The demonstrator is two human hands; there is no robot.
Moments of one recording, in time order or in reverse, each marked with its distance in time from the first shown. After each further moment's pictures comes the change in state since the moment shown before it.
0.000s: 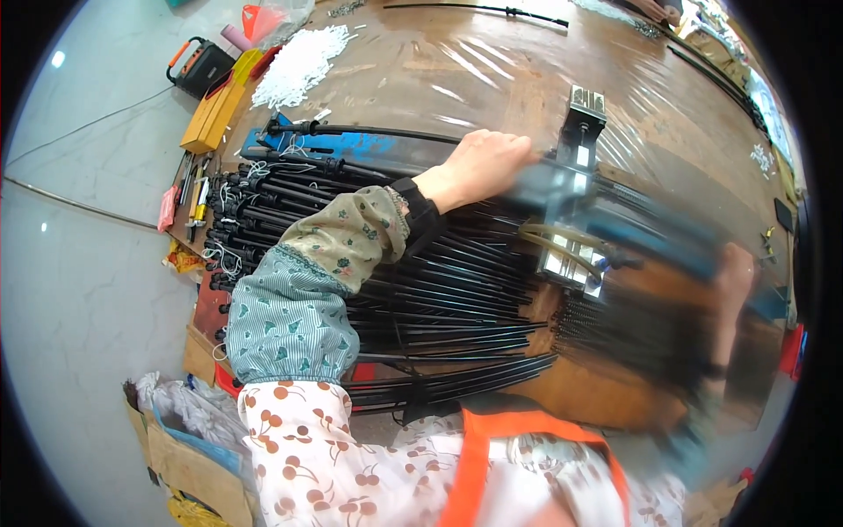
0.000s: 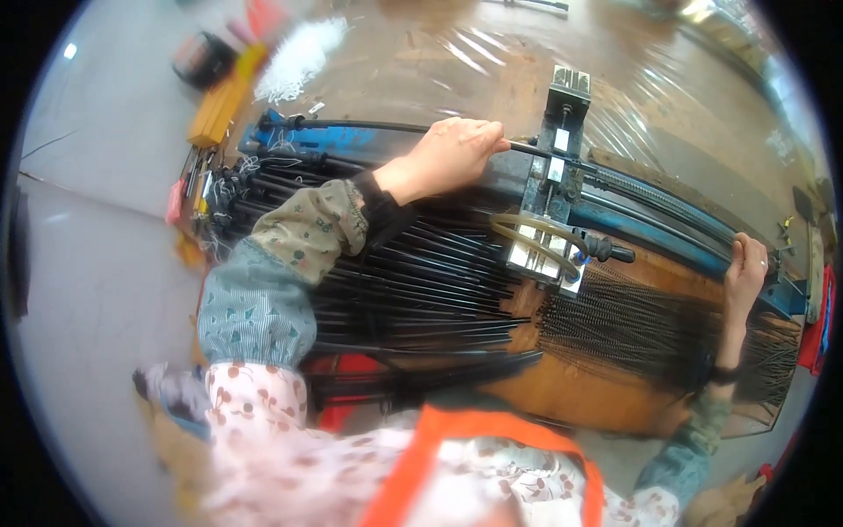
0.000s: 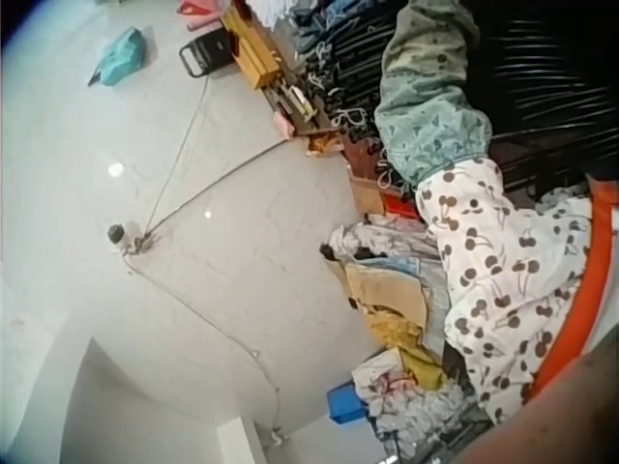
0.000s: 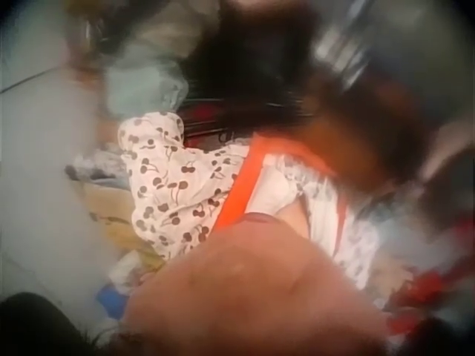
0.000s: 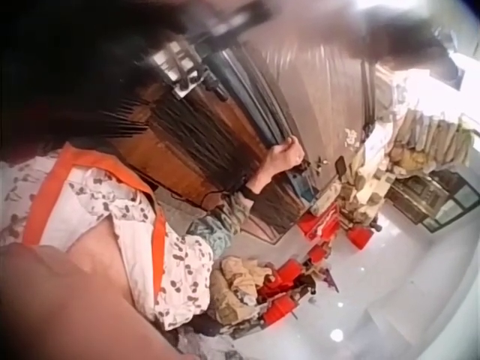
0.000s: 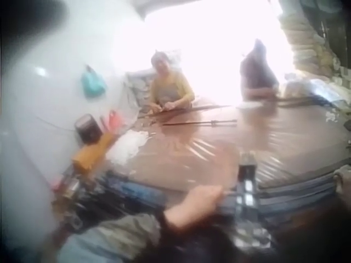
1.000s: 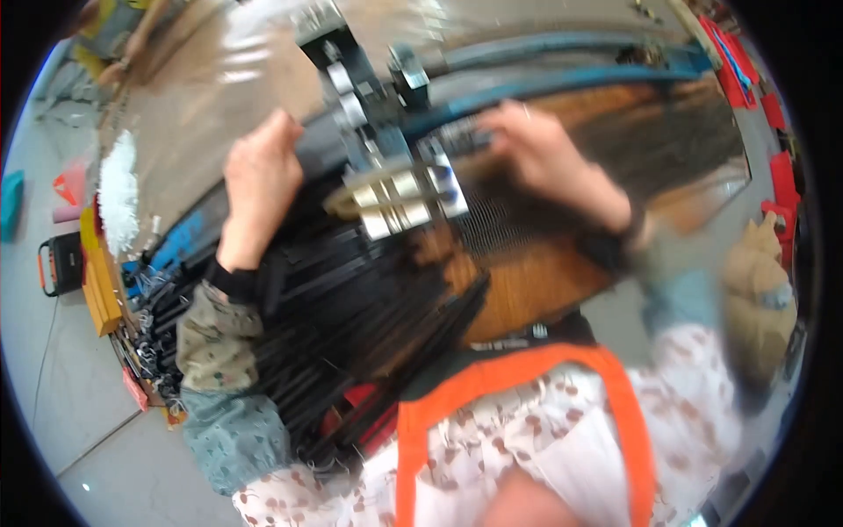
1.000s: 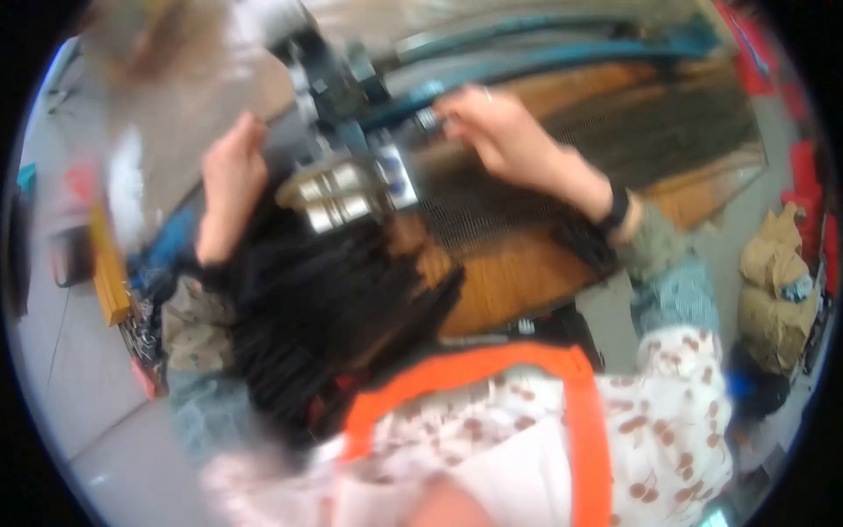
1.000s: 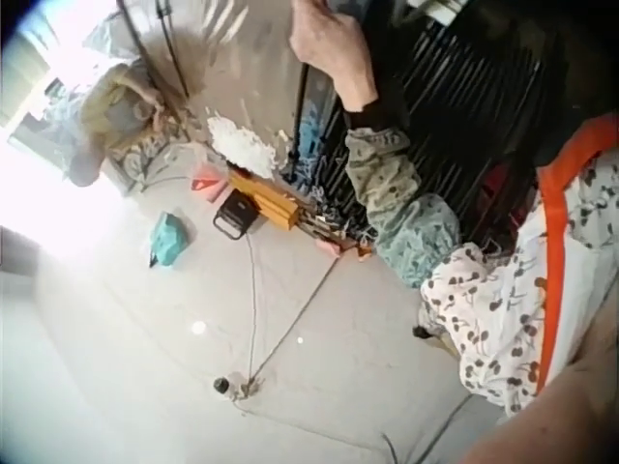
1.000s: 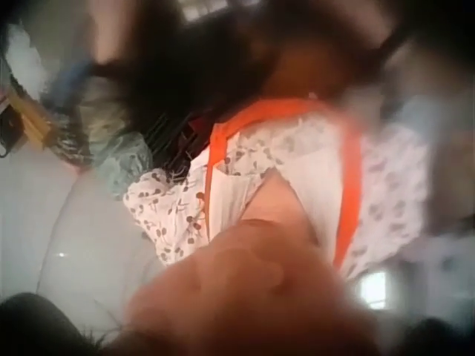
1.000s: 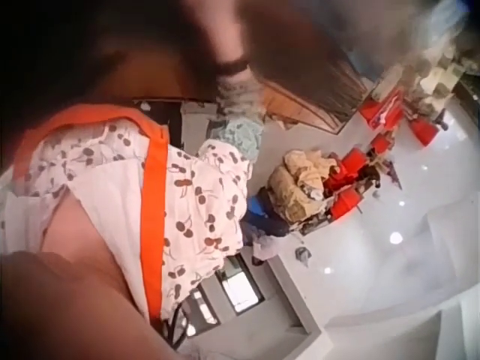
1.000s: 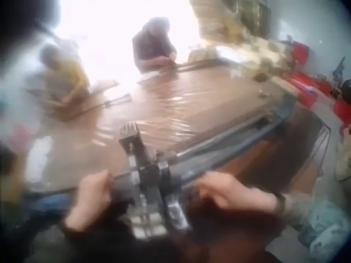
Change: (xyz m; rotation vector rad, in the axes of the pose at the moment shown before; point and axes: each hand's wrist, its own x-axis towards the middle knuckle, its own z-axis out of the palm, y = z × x) left_hand 0.006 0.002 0.014 0.067 0.000 -0.001; right_hand -0.011 -0.191 0.011 0.787 -0.198 -0.033
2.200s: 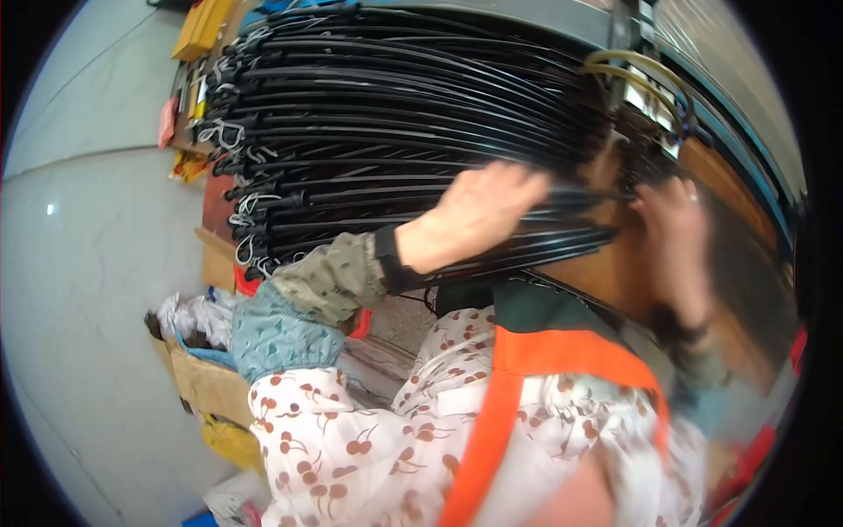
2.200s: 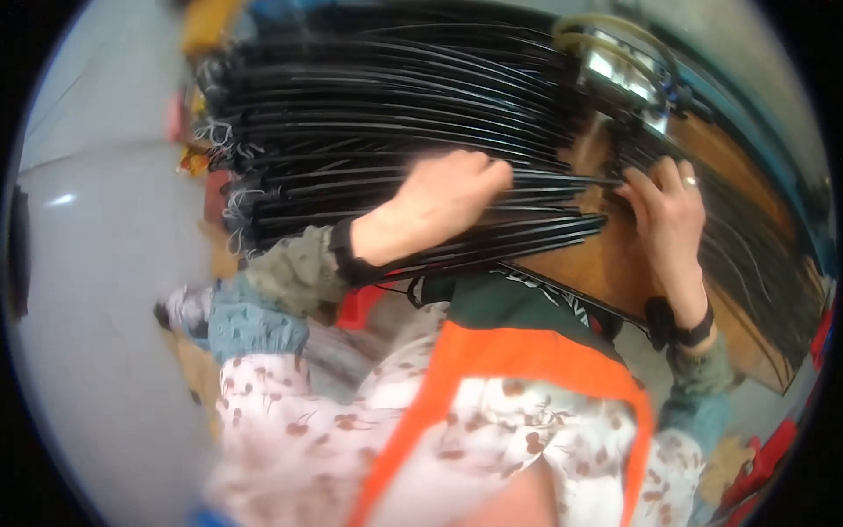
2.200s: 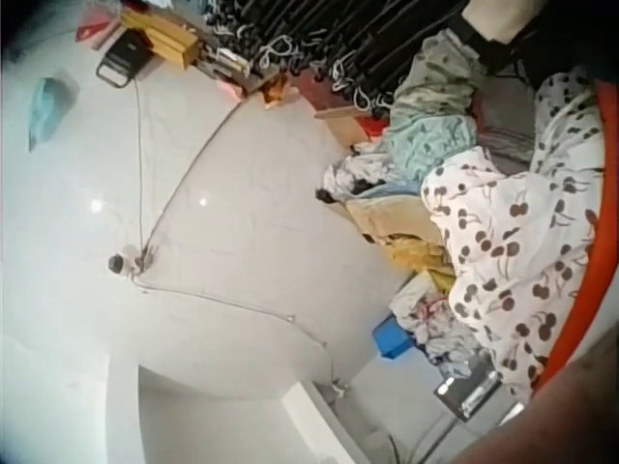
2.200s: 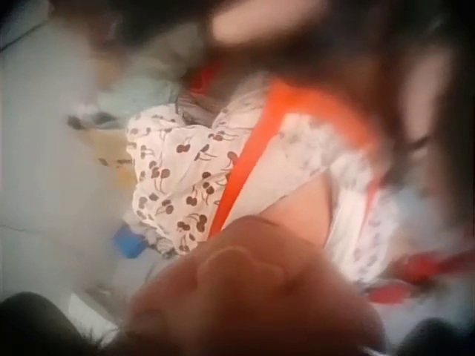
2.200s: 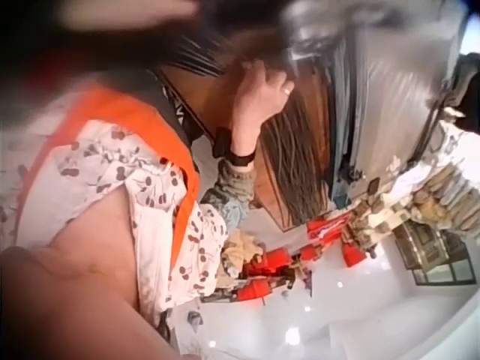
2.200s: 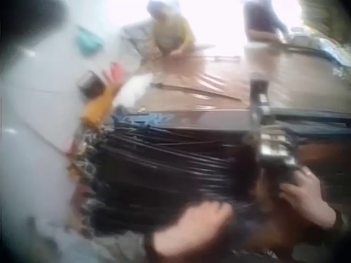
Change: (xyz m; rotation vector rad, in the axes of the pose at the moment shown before) left_hand -0.204 0.149 -0.031 -0.189 -0.257 -0.236; right_hand -0.042 -0.095 0.023 -0.458 -0.304 -0.096
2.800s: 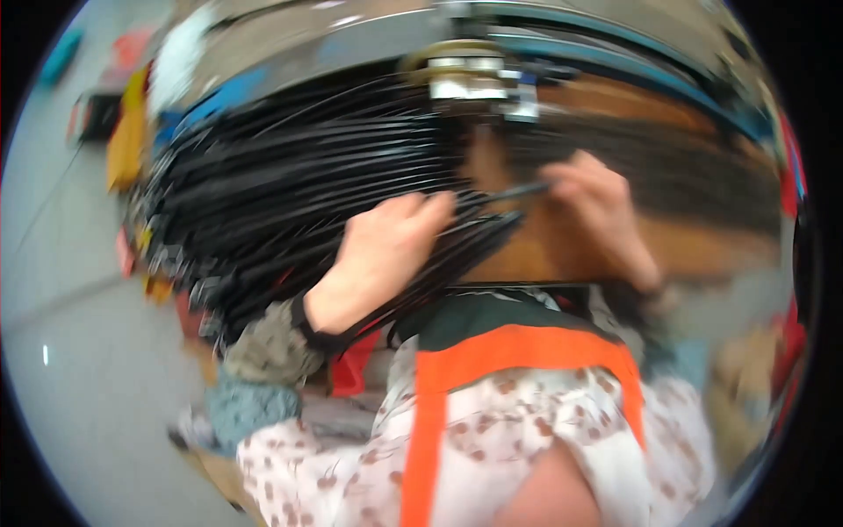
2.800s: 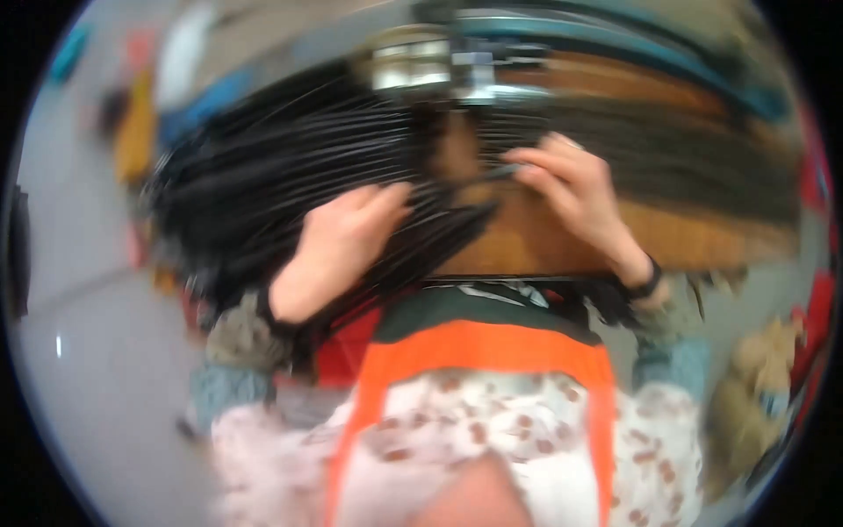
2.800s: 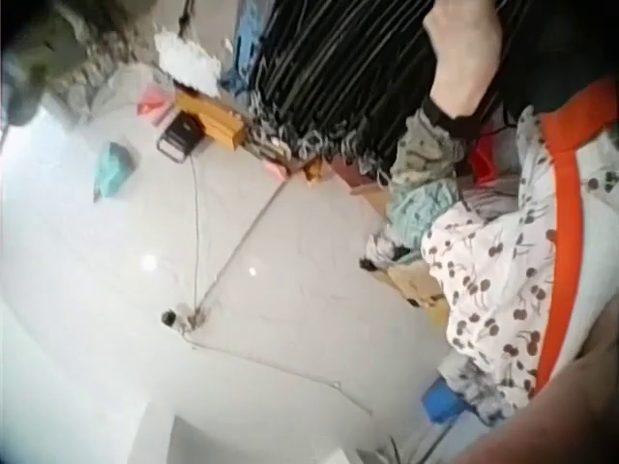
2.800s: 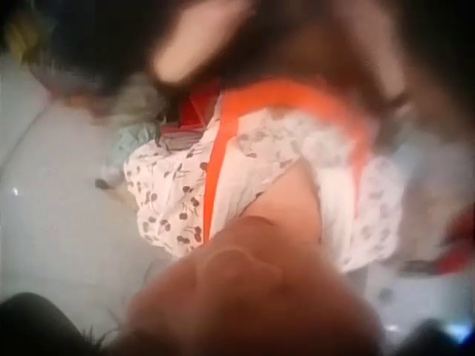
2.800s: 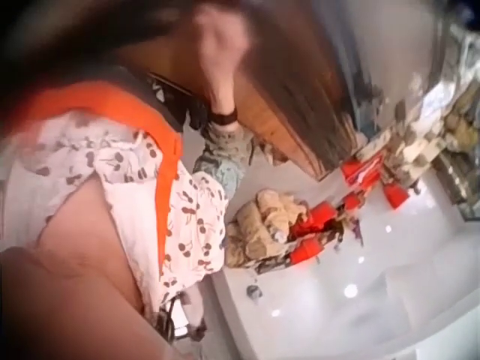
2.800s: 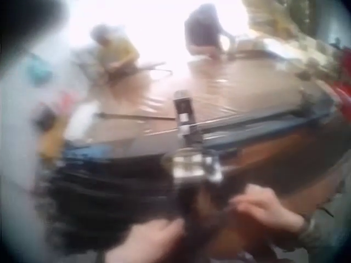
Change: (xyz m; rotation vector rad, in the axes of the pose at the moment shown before) left_hand 0.036 0.037 -0.026 0.095 -0.084 0.051; right_hand -0.037 0.027 0.001 0.714 0.078 0.229
